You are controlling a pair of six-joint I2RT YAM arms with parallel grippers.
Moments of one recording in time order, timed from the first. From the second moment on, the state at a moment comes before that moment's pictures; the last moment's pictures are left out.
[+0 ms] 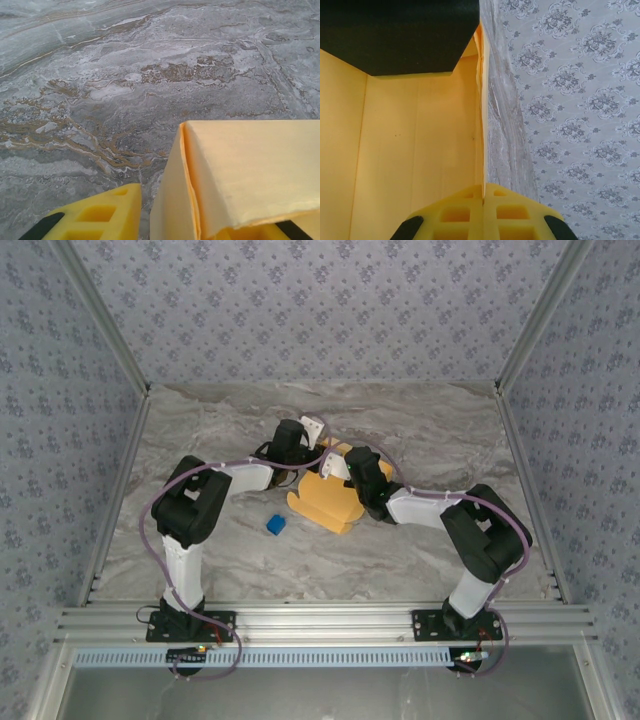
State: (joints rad) left arm -0.57 2.00 1.19 0.27 0.16 -0.12; right arm 0.67 1.70 0.84 0.37 0.49 -1.00
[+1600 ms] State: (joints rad) left arm -0.59 1.88 1.10 0.22 -0.02 -0.14; right arm 0.69 1.42 0.81 0.23 0.42 -0.70
